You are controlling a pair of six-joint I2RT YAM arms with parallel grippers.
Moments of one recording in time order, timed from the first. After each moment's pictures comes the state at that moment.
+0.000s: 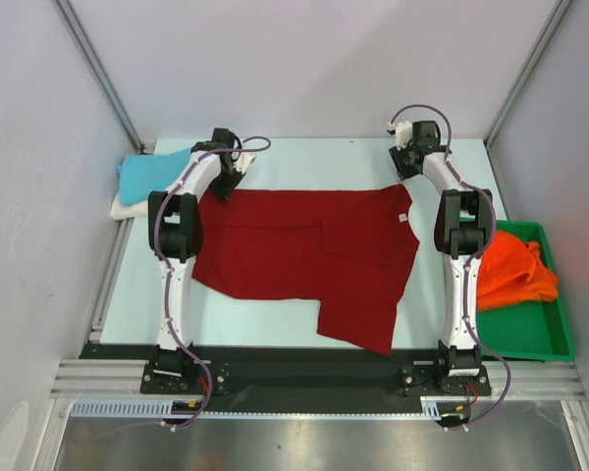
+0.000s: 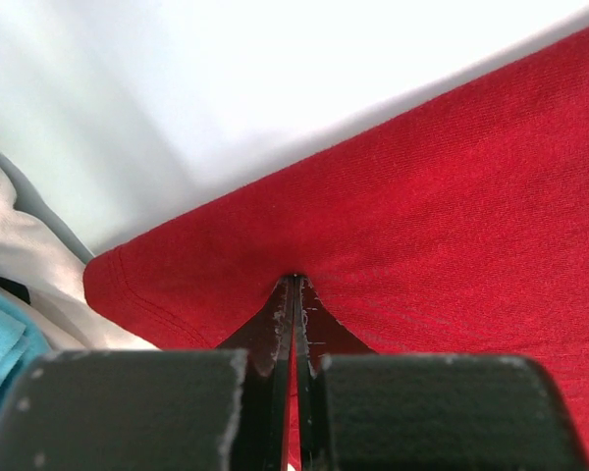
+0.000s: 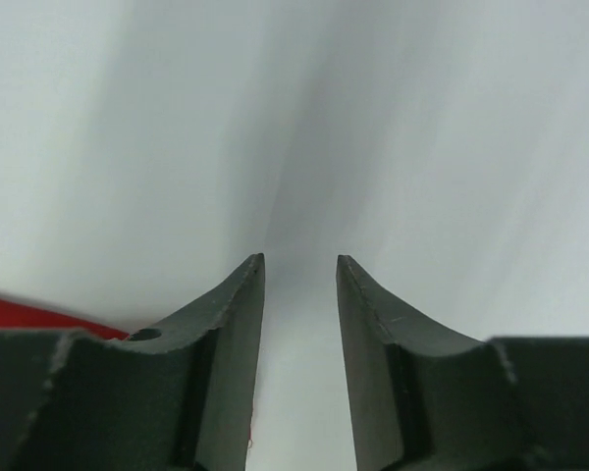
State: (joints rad) left arm -0.13 2.45 2.14 -0.91 -0.07 0.45; right arm 0.03 2.48 2.12 -0.46 -0.12 -0.42
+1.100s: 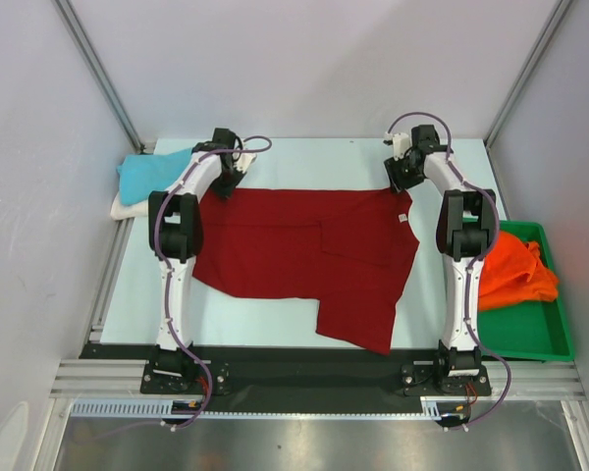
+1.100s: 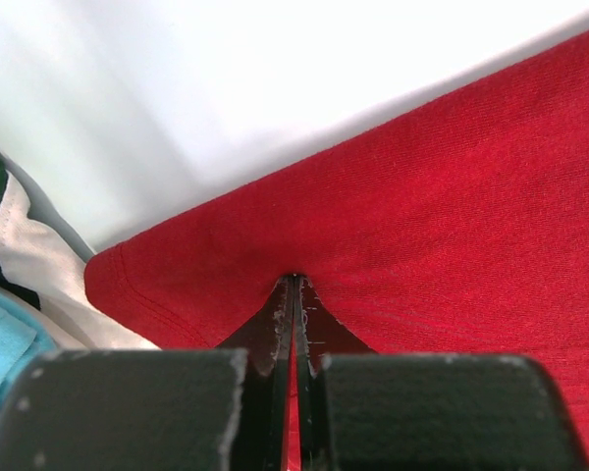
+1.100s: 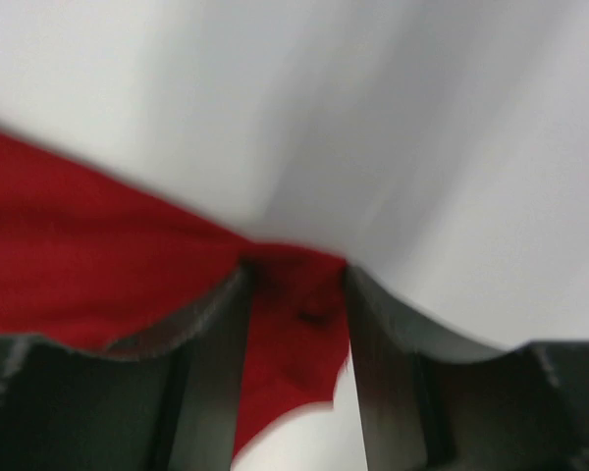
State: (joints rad) left arm -0.14 2.45 2.13 -0.88 -0.07 0.45; right arm 0.03 2.41 2.05 -0.65 -0.24 -0.40
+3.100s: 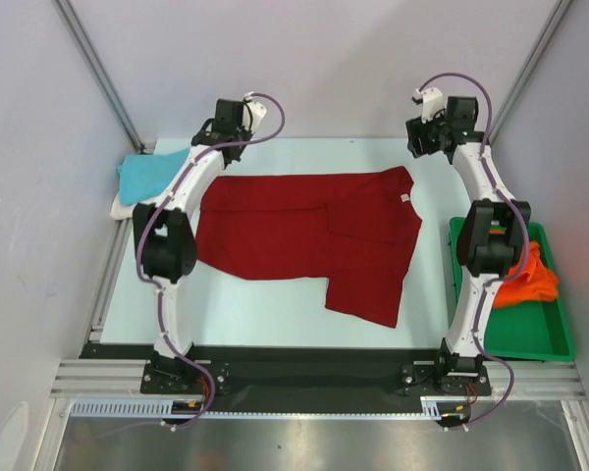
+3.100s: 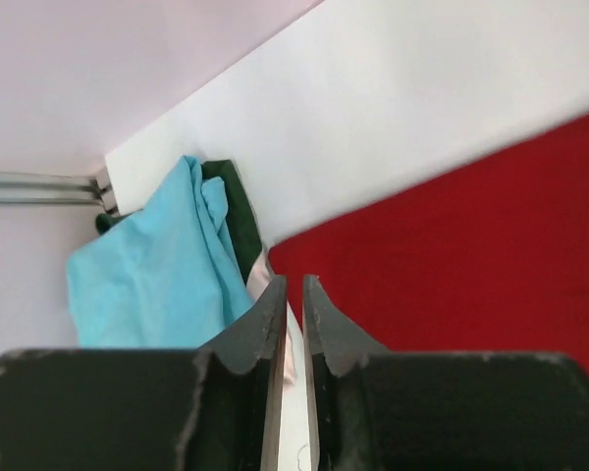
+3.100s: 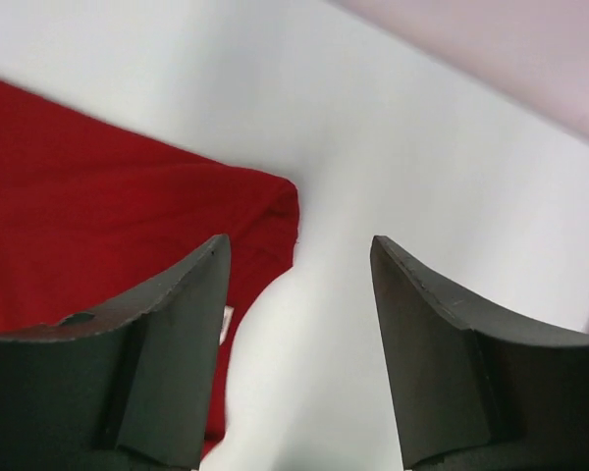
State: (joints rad) left arm -0.23 2.19 2.04 -0.54 -0.25 0.45; right arm -0.04 2.20 1.99 -0.41 -0.29 -0.39
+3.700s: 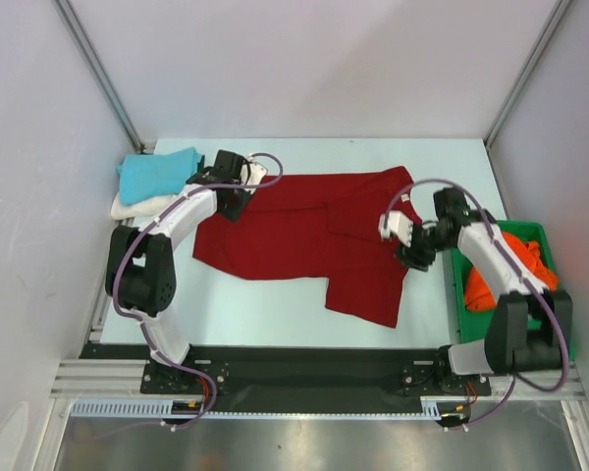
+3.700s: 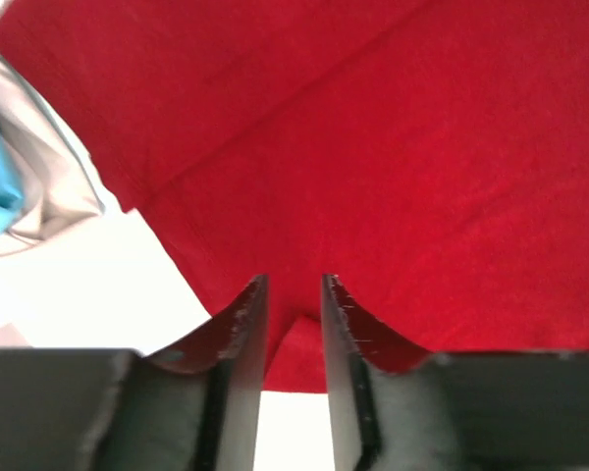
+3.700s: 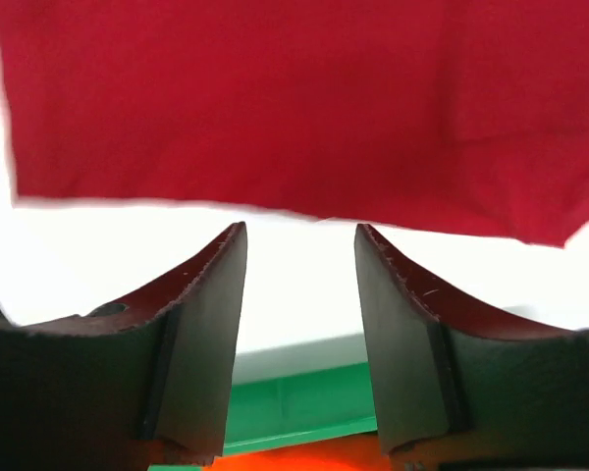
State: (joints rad) left arm -0.30 1.80 1.39 -0.60 -0.10 0.37; right arm 0.07 1.42 1.04 -0.82 -0.55 -1.17
